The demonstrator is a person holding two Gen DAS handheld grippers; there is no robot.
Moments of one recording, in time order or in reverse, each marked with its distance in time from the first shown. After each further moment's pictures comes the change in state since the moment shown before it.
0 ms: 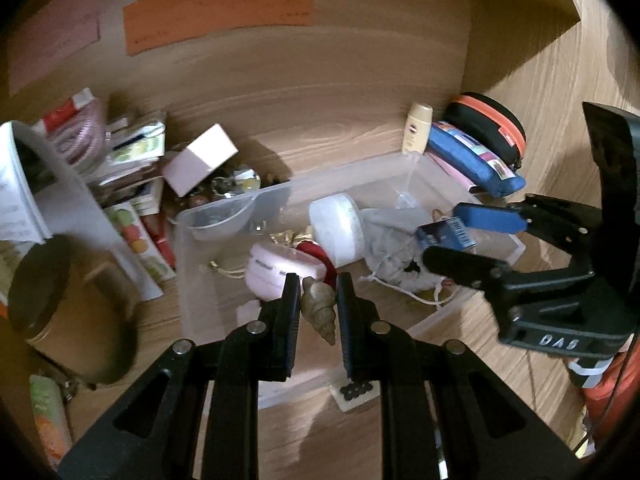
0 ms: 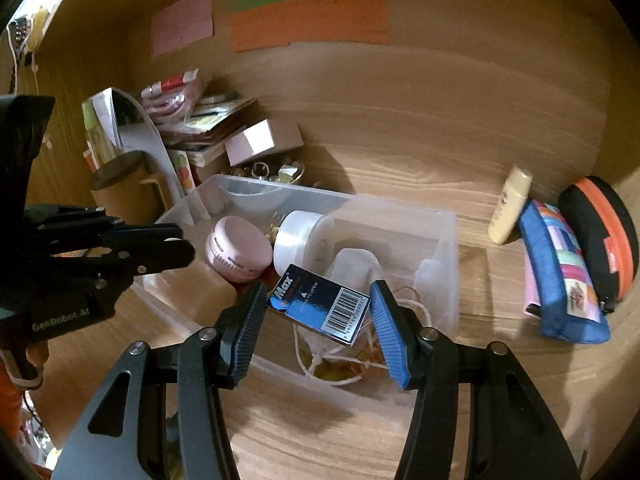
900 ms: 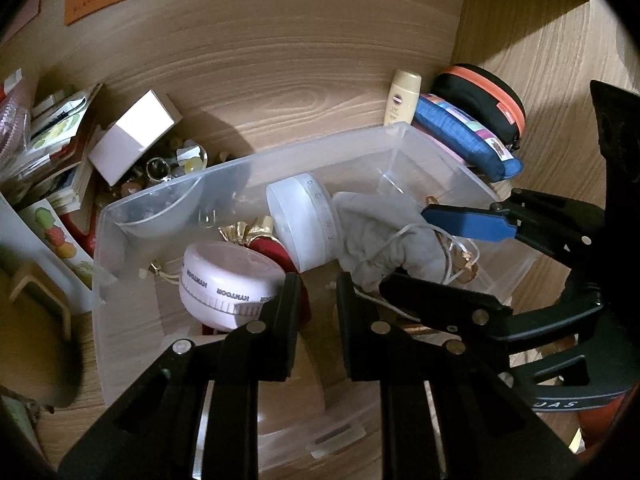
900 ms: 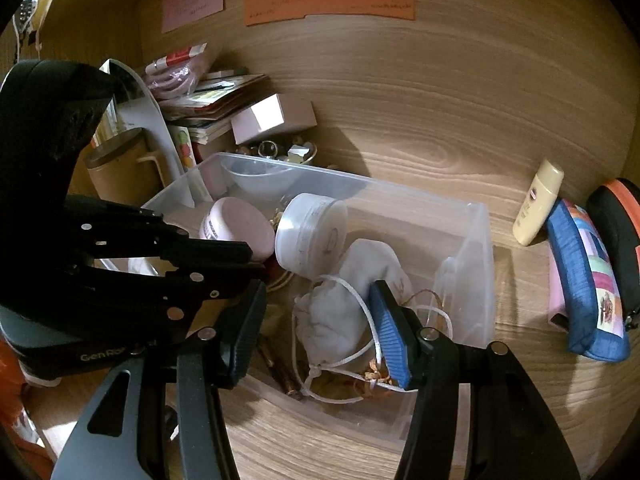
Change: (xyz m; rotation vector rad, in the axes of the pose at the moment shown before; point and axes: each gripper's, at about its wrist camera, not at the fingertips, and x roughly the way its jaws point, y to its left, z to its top) left arm 0.051 -0.014 0.003 0.011 0.081 -0.077; right arm 0.023 -0.002 -0.005 -0.037 0.028 0.045
